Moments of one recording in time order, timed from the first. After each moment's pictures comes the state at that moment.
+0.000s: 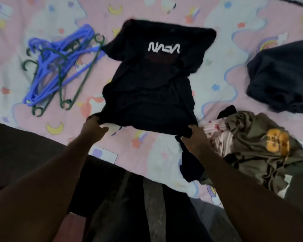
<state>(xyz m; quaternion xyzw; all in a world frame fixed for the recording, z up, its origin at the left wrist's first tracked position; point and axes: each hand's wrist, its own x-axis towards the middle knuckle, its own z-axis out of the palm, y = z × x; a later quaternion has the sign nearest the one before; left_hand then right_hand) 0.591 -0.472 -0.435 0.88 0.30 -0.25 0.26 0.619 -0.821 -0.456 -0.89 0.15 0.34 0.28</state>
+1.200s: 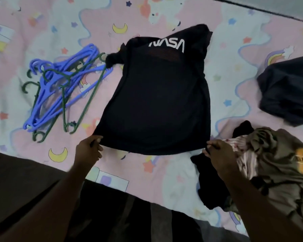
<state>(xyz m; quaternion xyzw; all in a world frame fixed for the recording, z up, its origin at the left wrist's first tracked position) 0.587 -0.407 -0.478 0.79 0.38 -0.14 0.46 0.634 -0.821 -0.482 -0.81 0.31 0.21 0.44</state>
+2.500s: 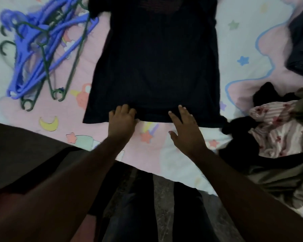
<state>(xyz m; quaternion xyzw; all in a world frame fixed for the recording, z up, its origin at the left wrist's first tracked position) 0.590 -0.530 -0.526 0.98 0.03 -0.18 0.05 0.591 -0.764 -0.521 -0.93 -0.15 0.26 0.20</state>
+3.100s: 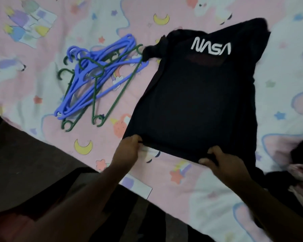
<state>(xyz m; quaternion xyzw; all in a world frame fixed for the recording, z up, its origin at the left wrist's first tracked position) 0.585 -0.427 -0.520 0.97 0.08 -0.13 0.20 0.644 -0.748 -0.495 -0.95 -0.12 0.27 0.12</state>
